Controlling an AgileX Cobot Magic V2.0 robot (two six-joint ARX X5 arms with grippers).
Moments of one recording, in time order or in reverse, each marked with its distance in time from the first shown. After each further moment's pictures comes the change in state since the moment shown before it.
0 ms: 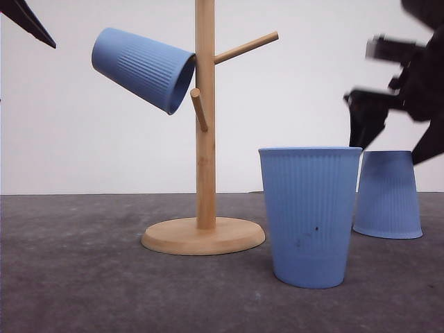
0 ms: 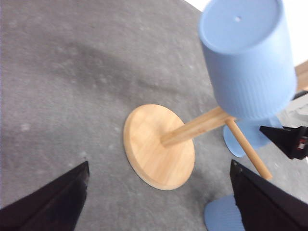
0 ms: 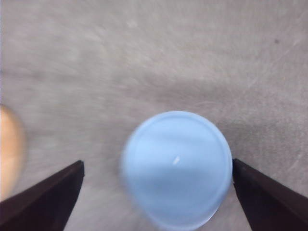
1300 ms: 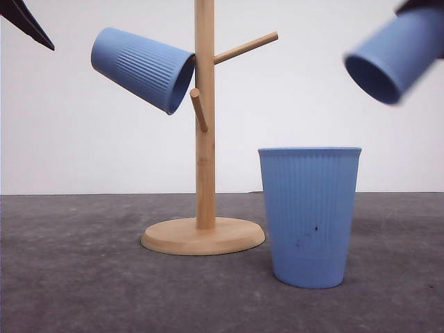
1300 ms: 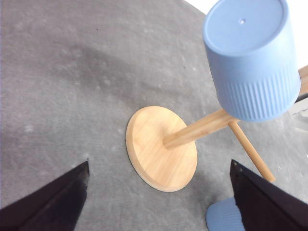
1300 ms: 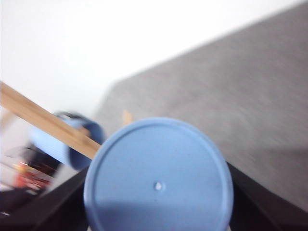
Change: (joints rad) left_arx 0.000 0.000 0.000 0.000 -0.007 0.000; right_arx -0.354 -0.438 -0.114 0.166 -0.868 0.414
